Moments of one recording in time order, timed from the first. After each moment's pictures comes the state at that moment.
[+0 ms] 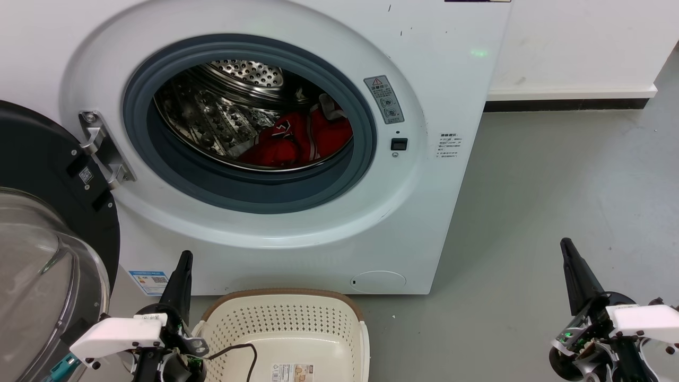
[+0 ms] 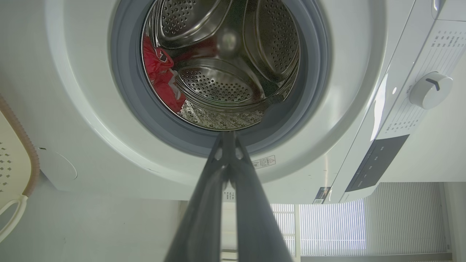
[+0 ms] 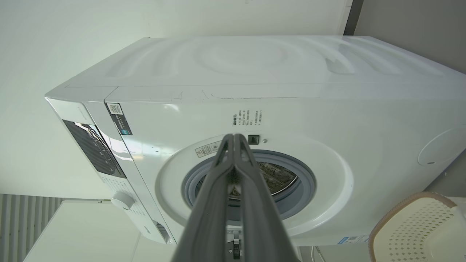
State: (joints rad) left arm -0.11 0.05 0.11 0.25 -1.61 -0.13 0.11; right arm -0.10 -0.05 -0.11 0.25 1.62 0.13 0.12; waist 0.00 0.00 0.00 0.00
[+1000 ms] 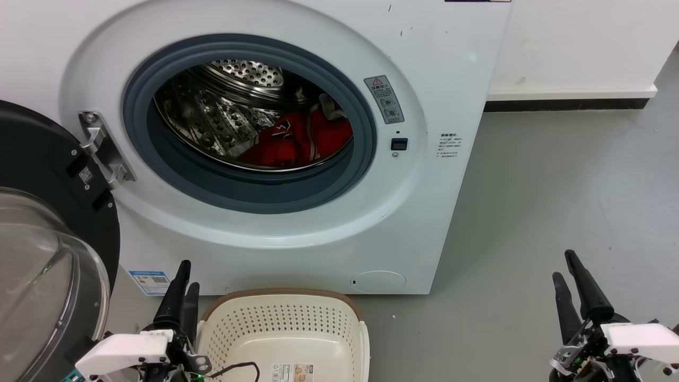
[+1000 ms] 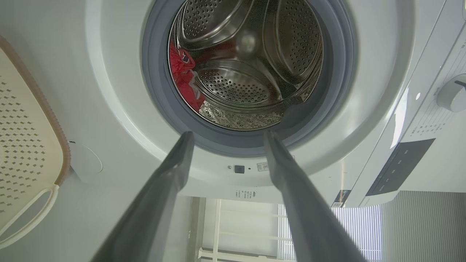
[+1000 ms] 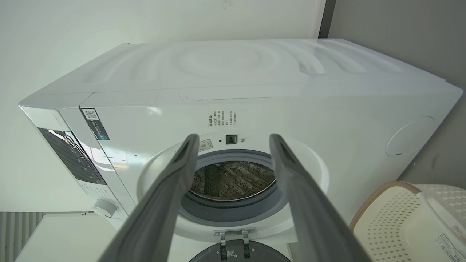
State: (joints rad) left arm -0.07 0.05 0.11 0.27 -1.60 -0.13 0.10; right arm -0.06 -0.05 -0.11 0.28 1.61 0.13 0.10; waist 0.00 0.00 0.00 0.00
